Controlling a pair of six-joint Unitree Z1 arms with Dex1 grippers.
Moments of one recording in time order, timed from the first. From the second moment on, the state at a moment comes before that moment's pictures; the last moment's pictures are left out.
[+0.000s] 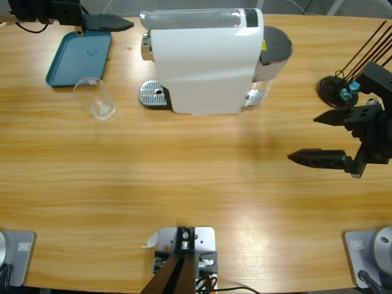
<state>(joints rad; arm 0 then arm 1) -0.43 1.69 -1.00 -0.23 -0.87 -0.95 0.65 1.19 -0.75 0.45 0.19 -0.04</state>
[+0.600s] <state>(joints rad) -0.45 1.76 -1.01 -0.33 -0.86 -1.00 0.65 1.17 -0.75 0.44 0.19 -0.04</state>
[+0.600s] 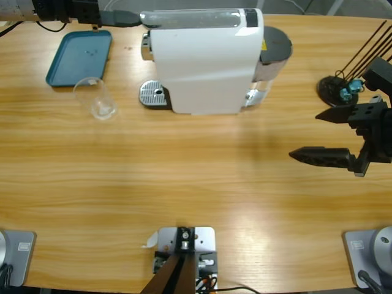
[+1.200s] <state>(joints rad) -0.50 1.76 -1.01 -0.32 -0.73 -1.01 0.65 1.17 -0.75 0.43 0.19 -0.04</state>
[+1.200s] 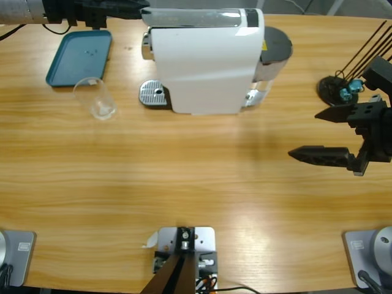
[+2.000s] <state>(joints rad) -0.59 1.47 -1.37 0.45 -0.17 -0.46 0.65 1.16 -0.74 0.43 0.08 0.00</state>
